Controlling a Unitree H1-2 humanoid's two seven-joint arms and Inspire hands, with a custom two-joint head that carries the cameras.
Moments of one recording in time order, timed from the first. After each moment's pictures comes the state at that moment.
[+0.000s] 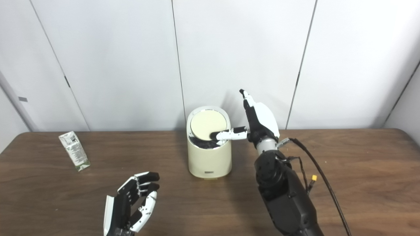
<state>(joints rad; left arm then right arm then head) 0.11 -0.15 -0.07 -0.21 0.35 -0.16 0.23 -0.65 -0.13 0.22 0.18 -0.58 0.42 -0.07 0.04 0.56</state>
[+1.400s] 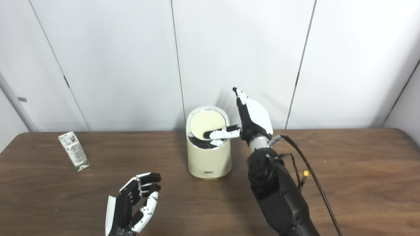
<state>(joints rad) 0.11 -0.15 -0.08 -0.21 0.35 -0.14 0.23 -0.68 -0.11 0.27 0.19 -0.62 0.43 -0.09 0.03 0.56</state>
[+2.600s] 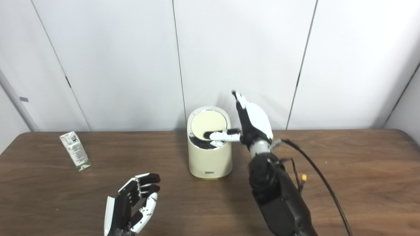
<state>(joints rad) 0.11 -0.14 -0.08 -0.21 0.34 -0.14 0.23 -0.62 -0.11 0.26 0.17 -0.58 0.43 -0.06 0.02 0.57</state>
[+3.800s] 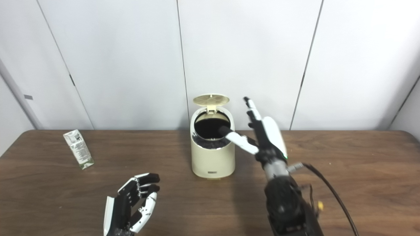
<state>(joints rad) 0.11 -0.14 -0.07 -0.21 0.32 -0.14 0.23 -0.37 -0.06 0.11 -0.11 -0.48 0.22 -0.17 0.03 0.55</state>
